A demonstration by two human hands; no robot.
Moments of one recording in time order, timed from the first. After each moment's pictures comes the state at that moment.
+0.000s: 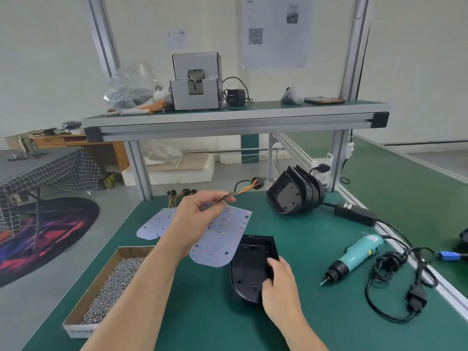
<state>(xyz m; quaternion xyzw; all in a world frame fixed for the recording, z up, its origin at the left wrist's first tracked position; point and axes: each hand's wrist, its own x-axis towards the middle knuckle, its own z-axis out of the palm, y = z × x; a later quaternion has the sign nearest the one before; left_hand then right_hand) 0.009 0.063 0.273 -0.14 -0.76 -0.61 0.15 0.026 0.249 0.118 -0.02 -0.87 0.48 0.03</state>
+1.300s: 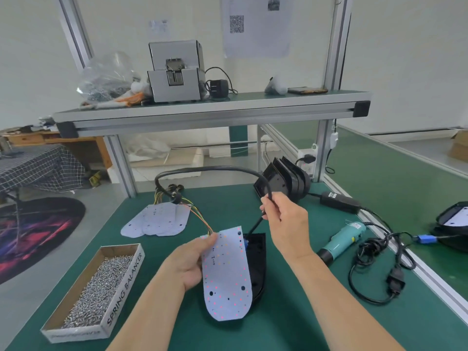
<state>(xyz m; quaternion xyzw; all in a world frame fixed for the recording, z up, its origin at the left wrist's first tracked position) 0.006 0.079 0.189 0.18 -0.53 -0.82 -0.15 -0.027 0.288 0.208 0.13 -0.78 0.52 0.33</state>
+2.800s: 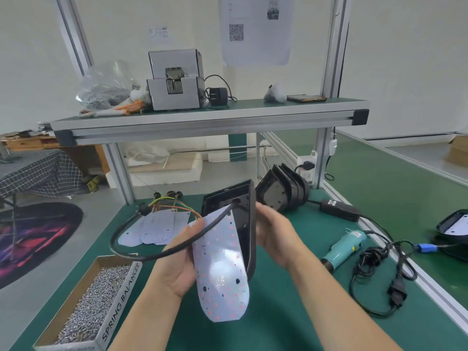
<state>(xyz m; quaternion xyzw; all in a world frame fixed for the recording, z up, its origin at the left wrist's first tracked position) 0.013 0.074 0.215 0.00 -0.44 -0.90 -0.02 -0.027 0.274 0.235 0.16 -0.56 0.80 -0.14</state>
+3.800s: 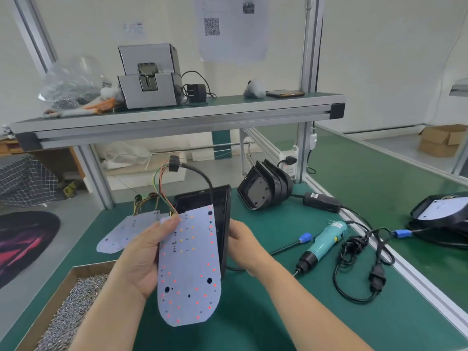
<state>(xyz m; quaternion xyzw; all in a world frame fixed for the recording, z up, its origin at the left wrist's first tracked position) 0.026 0.064 0.252 0.06 -0.51 -0.86 -0.04 -0.025 0.247 0.201 0.20 -0.76 0.62 -0.01</state>
